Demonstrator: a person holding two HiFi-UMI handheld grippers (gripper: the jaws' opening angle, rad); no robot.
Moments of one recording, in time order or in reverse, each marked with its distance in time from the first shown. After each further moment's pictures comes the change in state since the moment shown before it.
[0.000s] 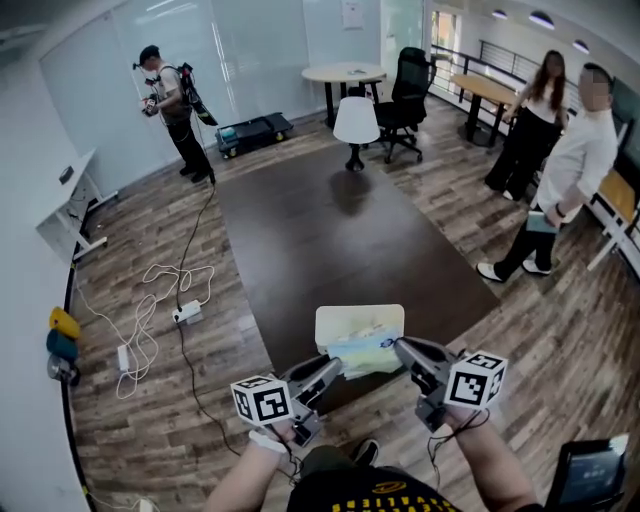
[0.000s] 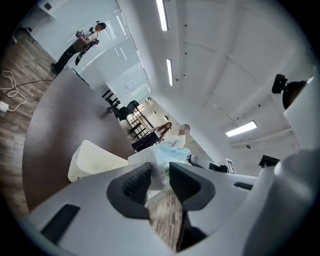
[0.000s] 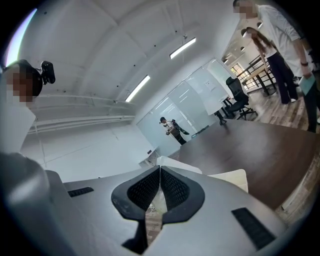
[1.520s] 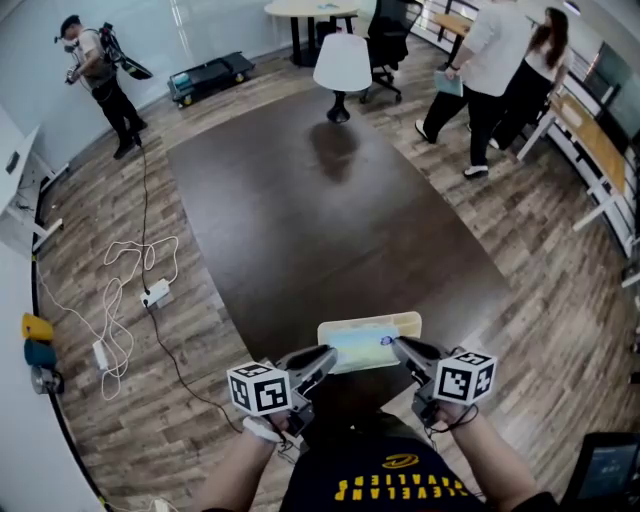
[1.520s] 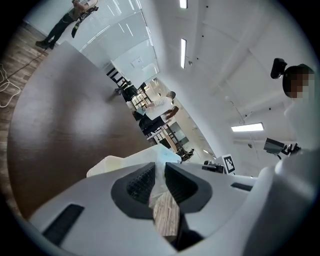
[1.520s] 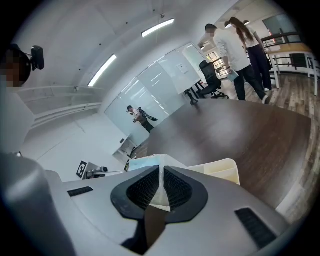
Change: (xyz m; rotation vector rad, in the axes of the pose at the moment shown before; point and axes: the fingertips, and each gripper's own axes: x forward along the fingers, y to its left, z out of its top) left arm 0.064 0.129 0.037 -0.090 0.237 0.004; right arm 0.091 -0.134 -0.040 0.159 0.187 -0.320
